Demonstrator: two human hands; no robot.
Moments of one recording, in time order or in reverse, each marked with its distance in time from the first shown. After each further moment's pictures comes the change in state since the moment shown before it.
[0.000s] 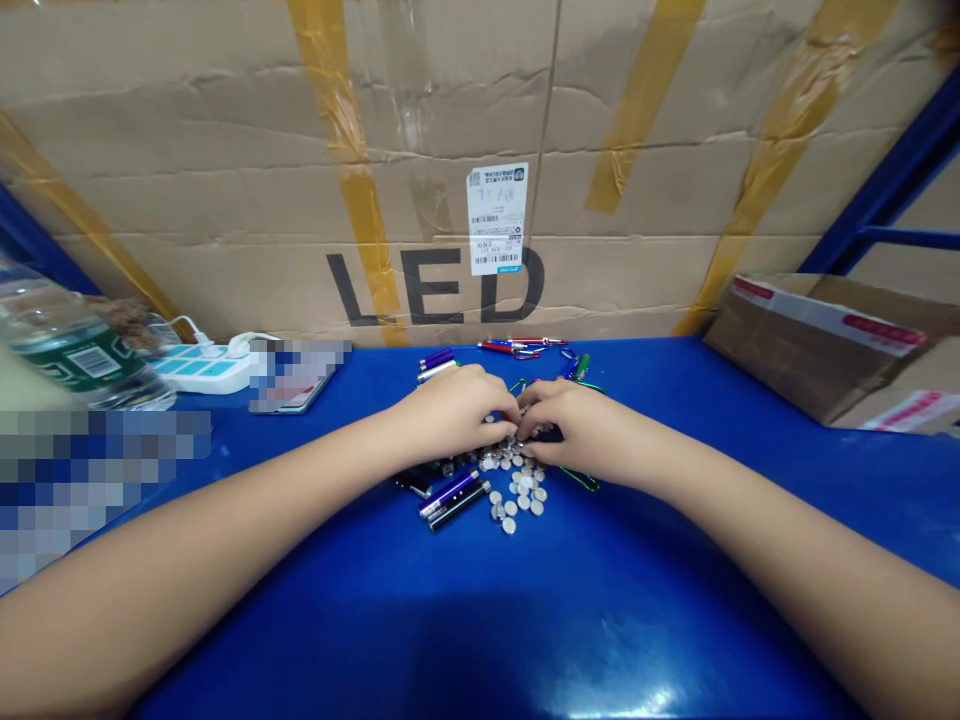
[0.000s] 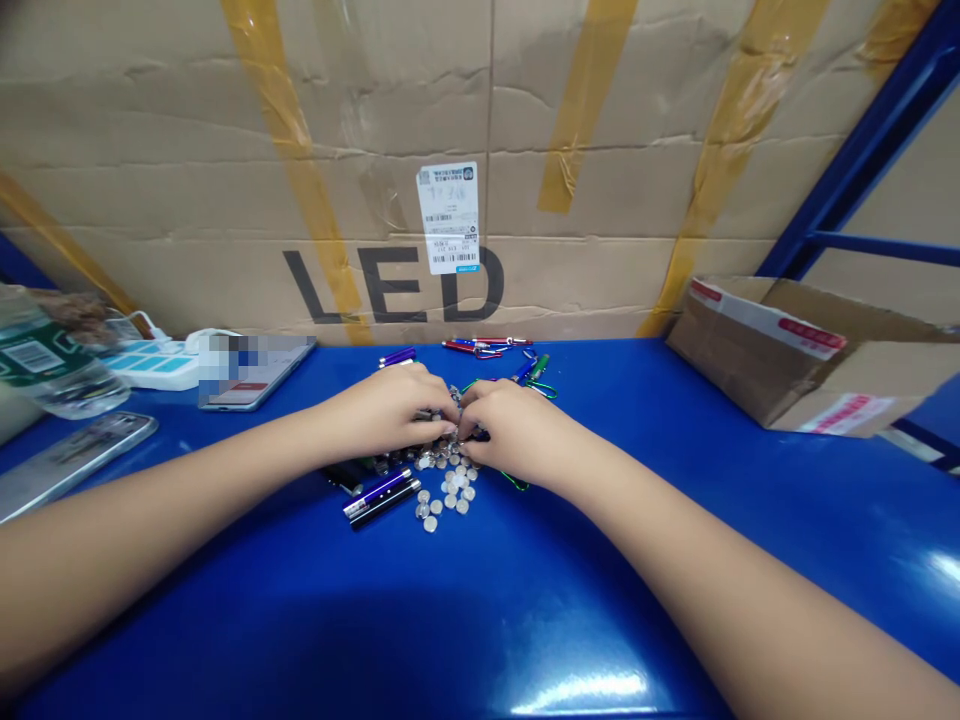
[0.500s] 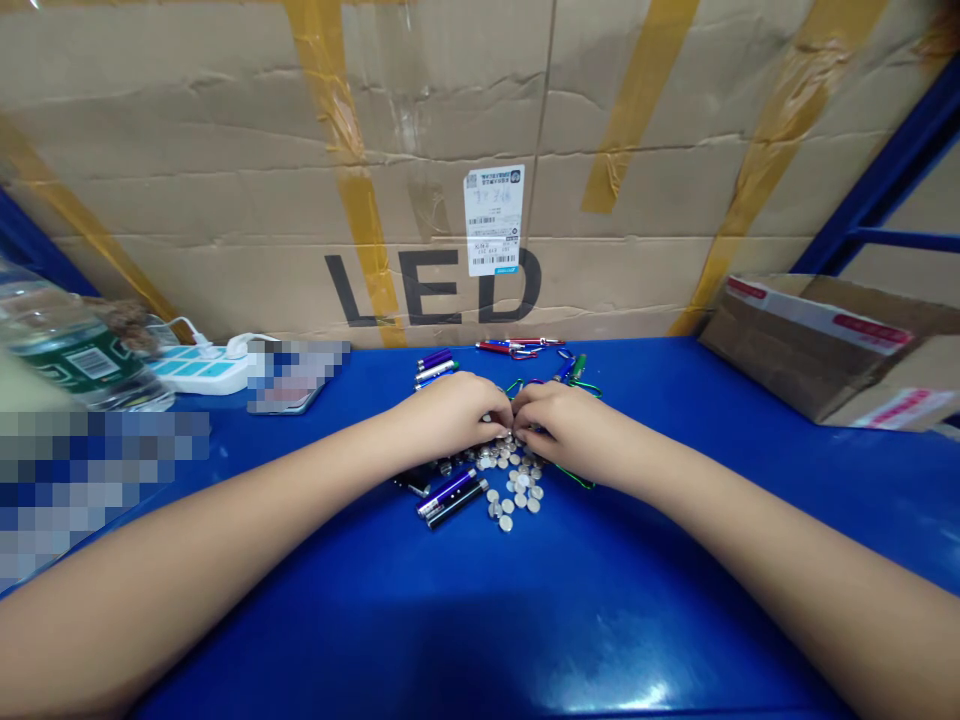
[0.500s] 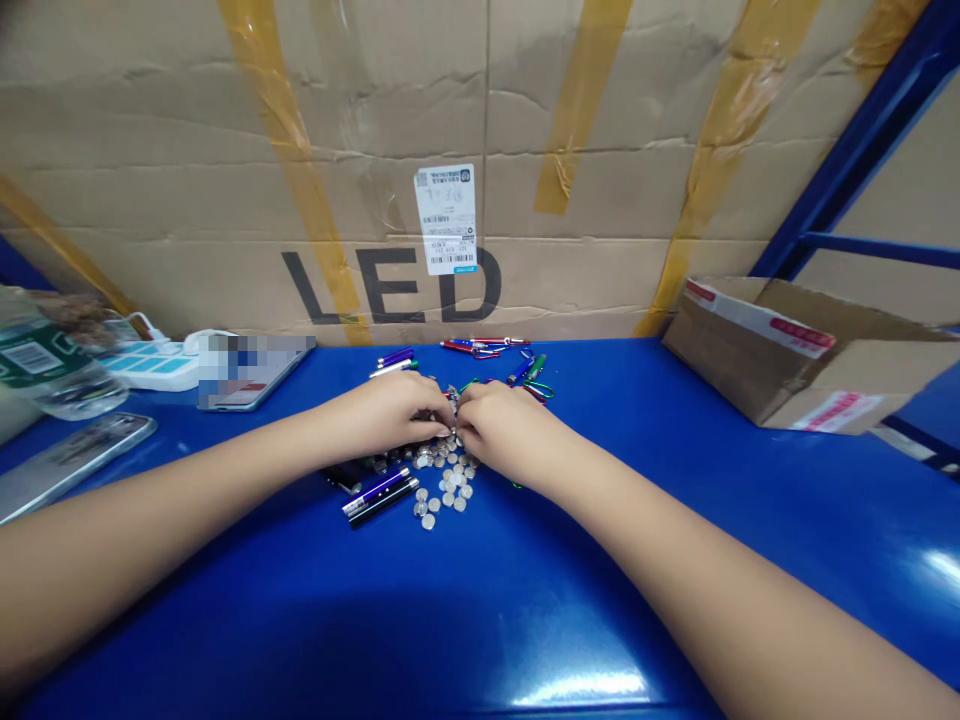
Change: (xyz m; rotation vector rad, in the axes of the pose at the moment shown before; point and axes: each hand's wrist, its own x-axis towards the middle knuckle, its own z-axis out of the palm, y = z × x) left_hand 0.003 -0.001 0.005 -0.052 -0.065 -0.060; right_hand 0.004 0.003 0.009 -0.134 0.033 -0.027
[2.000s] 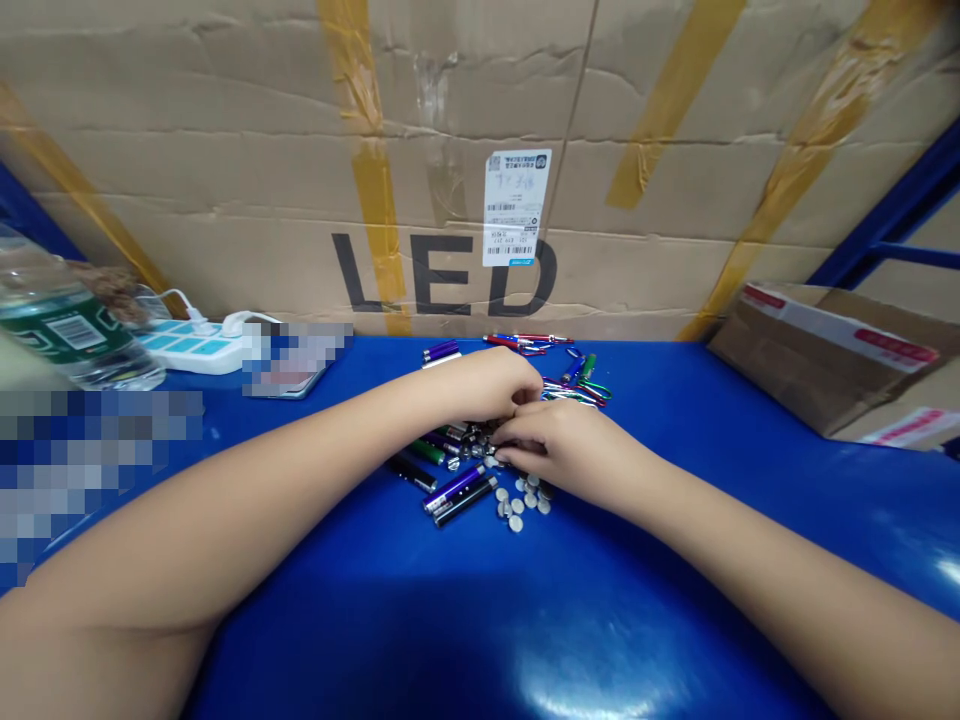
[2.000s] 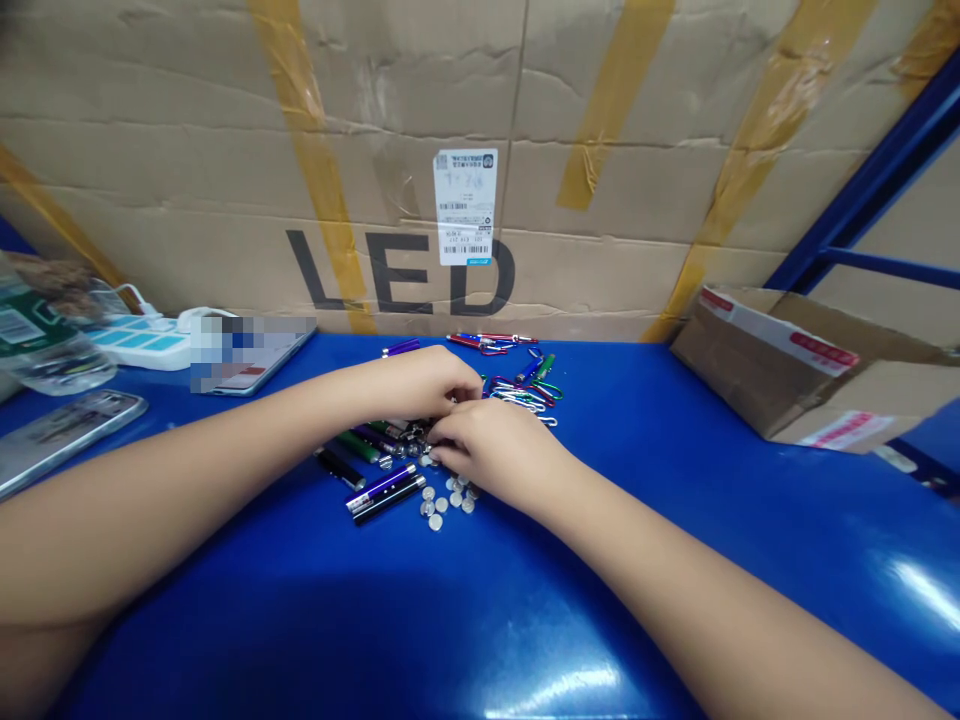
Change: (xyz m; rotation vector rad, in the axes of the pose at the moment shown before) left_hand 0.029 -0.007 -0.009 -0.084 -0.074 0.035; right_hand 0.002 -0.023 0.004 0.118 0.023 -0.056
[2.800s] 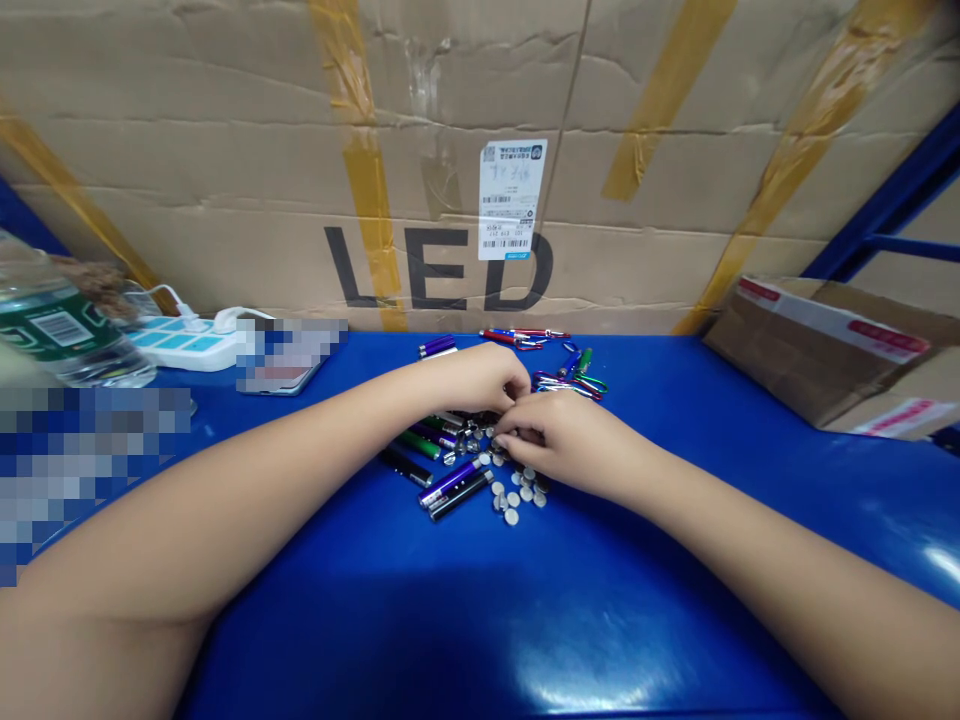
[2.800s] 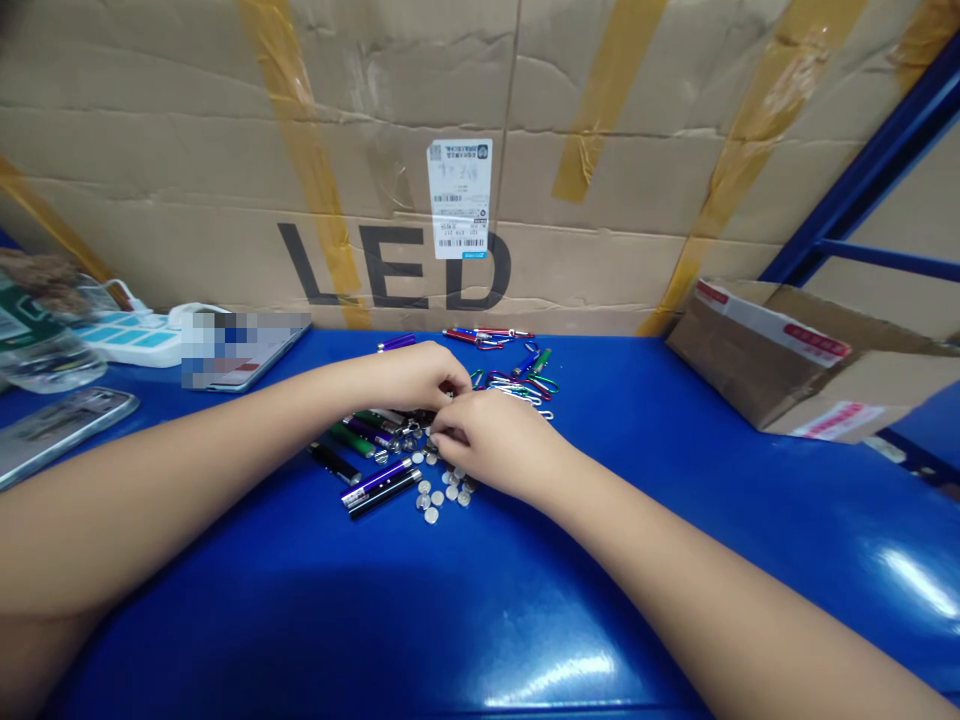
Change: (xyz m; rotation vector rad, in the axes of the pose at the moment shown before) left_hand 0.002 -0.011 0.004 -0.171 -0.022 0.013; right_hand -0.001 0.000 -0.002 0.048 -0.029 0.060
